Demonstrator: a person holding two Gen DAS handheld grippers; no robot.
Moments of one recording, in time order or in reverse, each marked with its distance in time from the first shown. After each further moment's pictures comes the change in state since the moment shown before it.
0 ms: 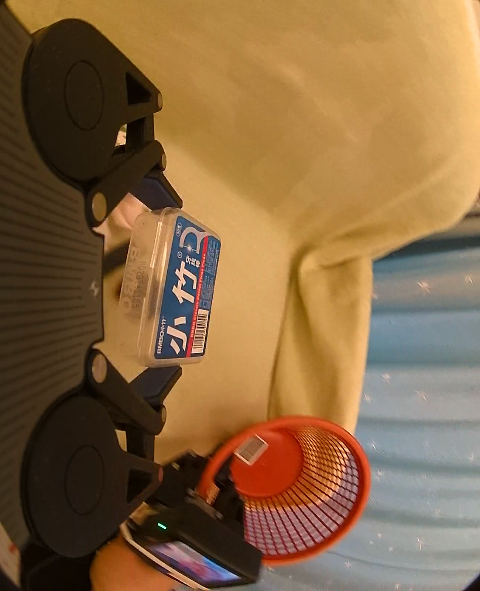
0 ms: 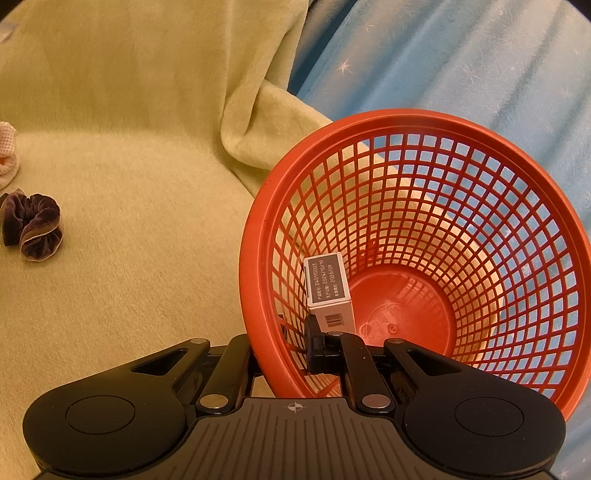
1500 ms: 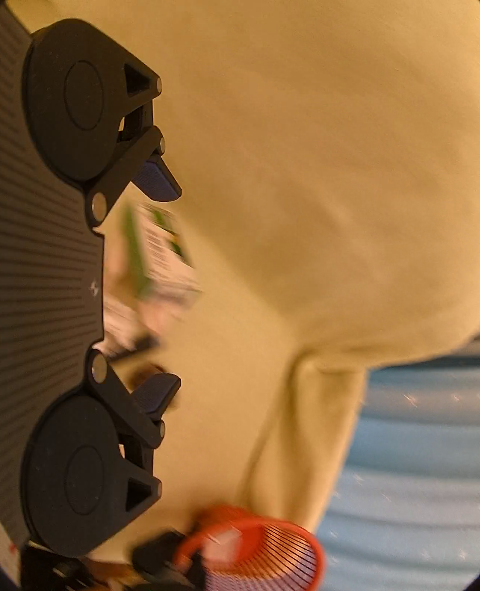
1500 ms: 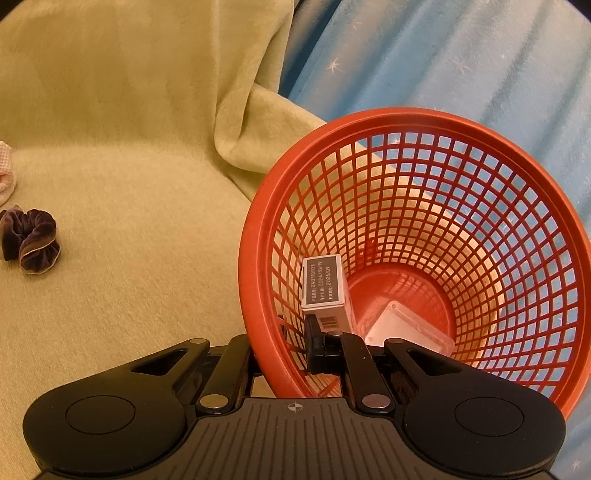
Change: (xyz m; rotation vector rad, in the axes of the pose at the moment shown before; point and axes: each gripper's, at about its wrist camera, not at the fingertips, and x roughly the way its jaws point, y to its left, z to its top) left arm -0.025 0.056 -0.051 -0.228 0.020 0.239; right arm 0.001 -0.008 0.004 0.050 -0.002 0.018
